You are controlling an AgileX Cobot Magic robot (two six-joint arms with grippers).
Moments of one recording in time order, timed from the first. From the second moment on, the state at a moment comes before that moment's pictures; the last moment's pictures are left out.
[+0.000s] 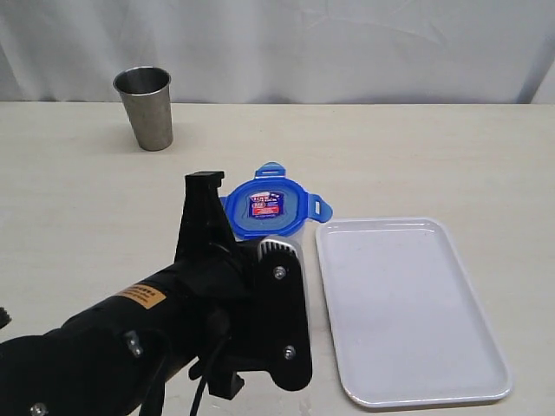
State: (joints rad) left arm -1.14 1.46 -0.64 -1.36 -0.63 2.11; right arm -0.03 0.00 0.00 0.19 0.02 0.10
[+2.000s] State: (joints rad) left arm -1.22 1.36 -0.64 -1.49 -0.69 2.11; right arm -0.03 0.00 0.00 0.19 0.02 0.09
